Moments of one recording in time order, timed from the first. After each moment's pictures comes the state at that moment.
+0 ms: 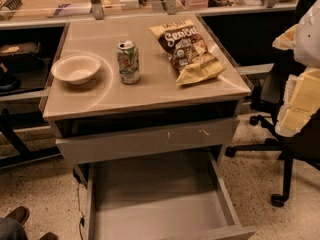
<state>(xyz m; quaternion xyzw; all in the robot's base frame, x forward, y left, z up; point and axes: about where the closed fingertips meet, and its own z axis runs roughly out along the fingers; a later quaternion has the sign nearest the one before) 0.438 -0.217 0.976 -0.60 0.78 -0.03 0.16</state>
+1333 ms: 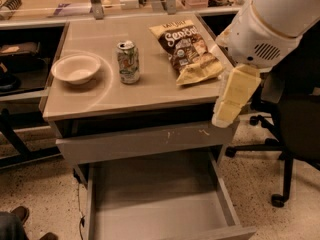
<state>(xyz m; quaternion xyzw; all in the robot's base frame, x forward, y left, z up) 0.467 -0.120 0.968 -0.64 0.74 0.01 0.21</state>
